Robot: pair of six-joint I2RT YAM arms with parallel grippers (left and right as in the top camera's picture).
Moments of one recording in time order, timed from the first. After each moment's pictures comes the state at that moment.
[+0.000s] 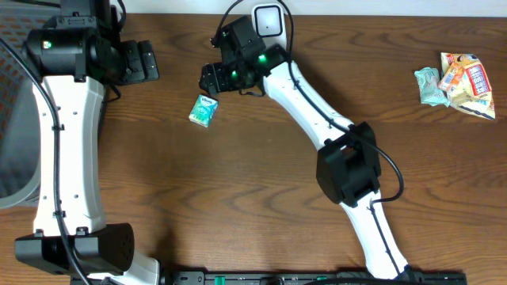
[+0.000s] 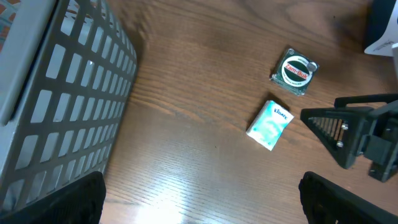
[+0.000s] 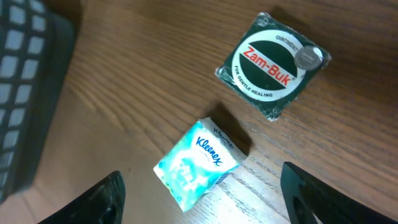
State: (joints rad) left arm 0.03 1.72 2.00 -1.36 -0.09 -0.18; right arm 0.60 2.45 2.27 -0.78 -0.34 0.37
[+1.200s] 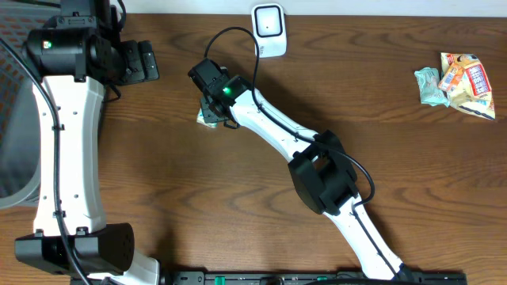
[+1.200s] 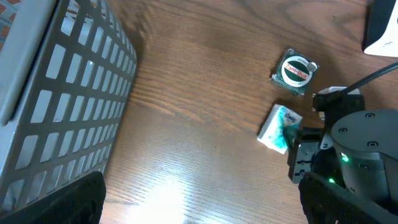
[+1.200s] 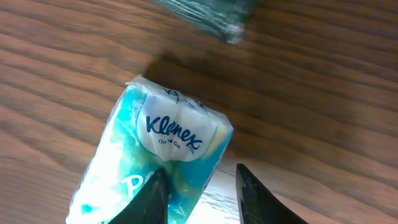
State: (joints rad) left arm 0.03 1.72 2.00 -1.36 -0.09 -0.18; right arm 0.75 2.52 2.20 -0.85 0.11 0.52
